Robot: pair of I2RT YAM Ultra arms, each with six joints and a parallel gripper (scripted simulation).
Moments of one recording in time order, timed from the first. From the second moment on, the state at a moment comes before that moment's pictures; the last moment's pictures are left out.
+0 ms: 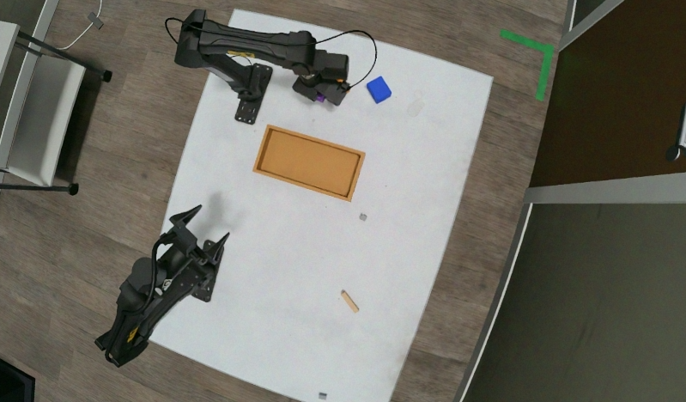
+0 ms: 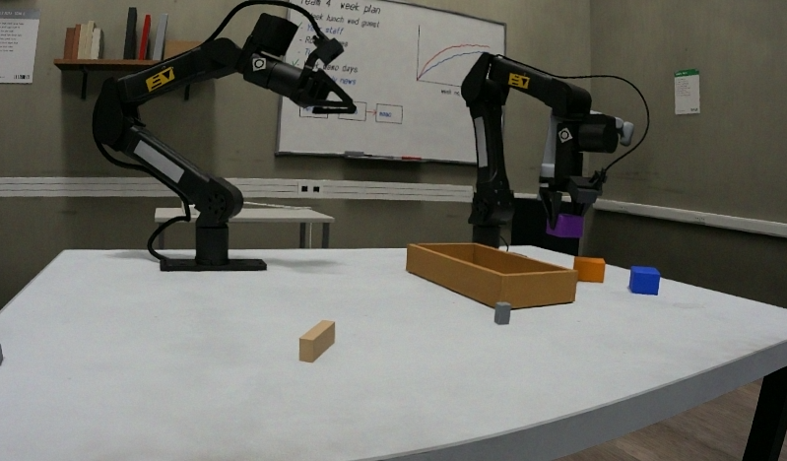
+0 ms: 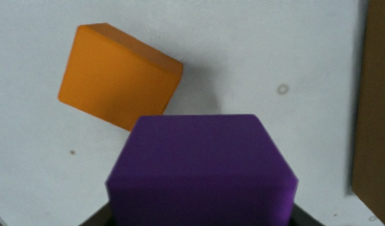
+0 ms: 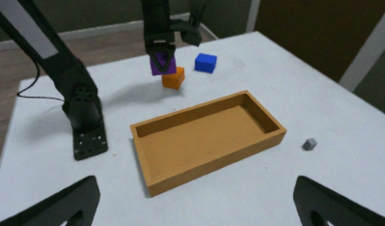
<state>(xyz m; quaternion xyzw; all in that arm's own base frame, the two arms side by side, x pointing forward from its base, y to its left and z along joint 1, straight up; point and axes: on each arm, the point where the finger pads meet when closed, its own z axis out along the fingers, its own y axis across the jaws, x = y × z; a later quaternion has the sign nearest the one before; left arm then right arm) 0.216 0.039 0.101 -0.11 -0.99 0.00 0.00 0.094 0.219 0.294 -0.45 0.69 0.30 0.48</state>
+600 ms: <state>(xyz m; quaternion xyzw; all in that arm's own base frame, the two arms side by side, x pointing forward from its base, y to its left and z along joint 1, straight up) 0.236 -0.129 0.101 -0.13 -0.99 0.00 0.01 0.093 0.183 0.271 -0.43 0.70 0.29 0.48</state>
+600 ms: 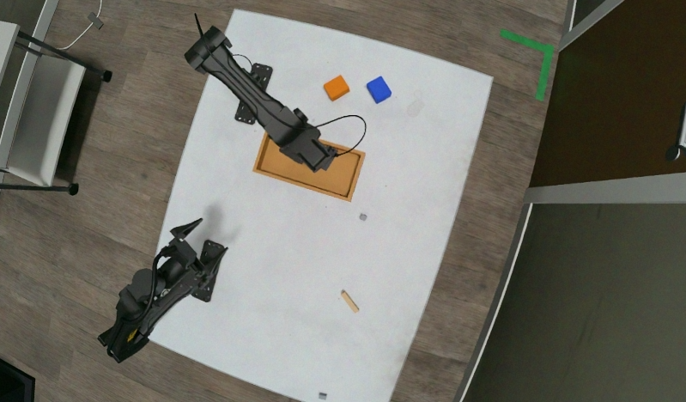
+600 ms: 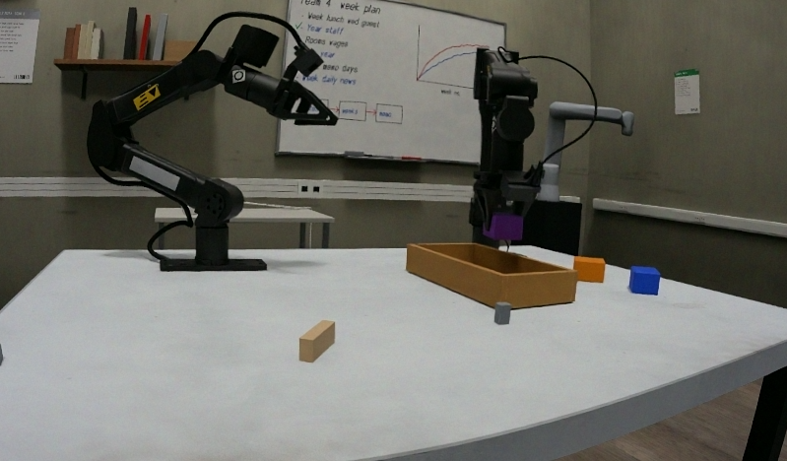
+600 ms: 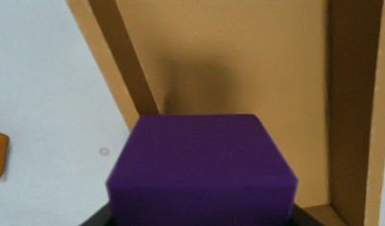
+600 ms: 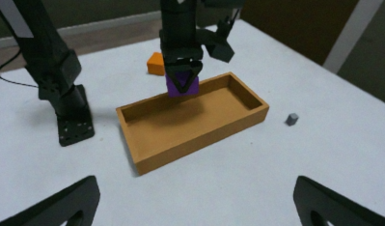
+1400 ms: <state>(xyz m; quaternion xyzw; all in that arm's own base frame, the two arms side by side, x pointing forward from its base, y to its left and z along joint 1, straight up) 0.236 -0.157 0.071 -0.12 -0.99 0.00 0.03 0.093 0.183 0.271 -0.43 0.71 0.29 0.48</state>
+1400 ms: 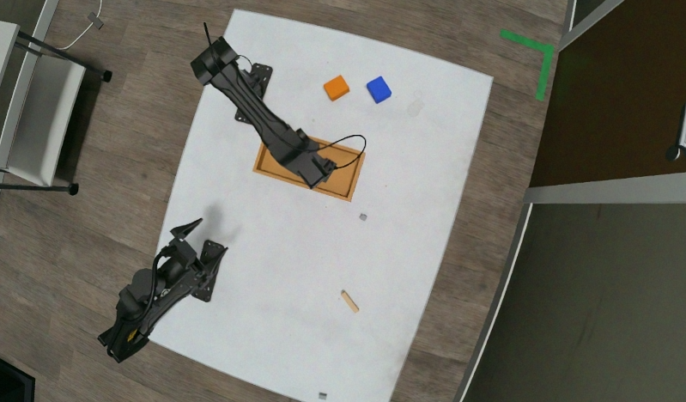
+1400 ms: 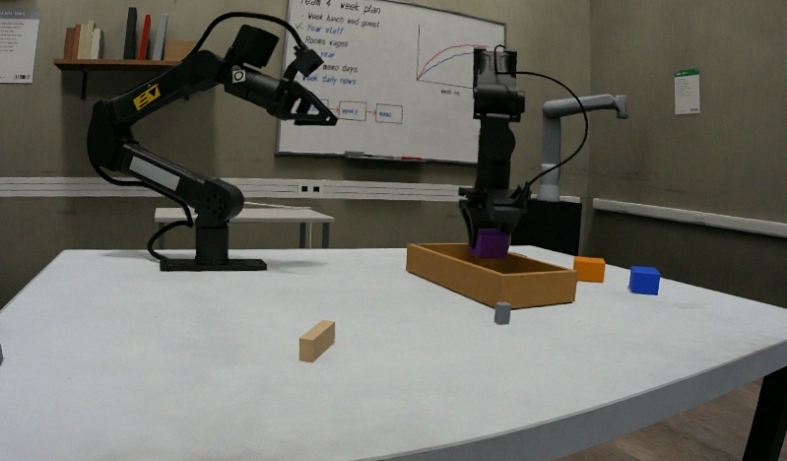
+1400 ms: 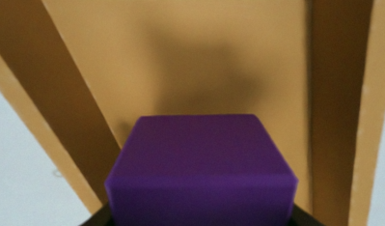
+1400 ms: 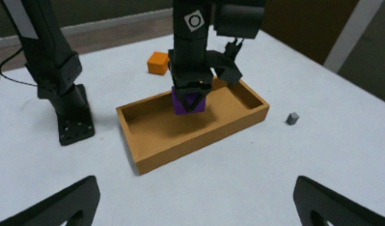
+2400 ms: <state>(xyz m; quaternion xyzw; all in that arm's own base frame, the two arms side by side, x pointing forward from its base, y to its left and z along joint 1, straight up) 0.244 -0.162 0.030 -0.12 -0.99 0.00 0.01 0.093 0.183 0.271 -0.43 0.71 0.29 0.48</state>
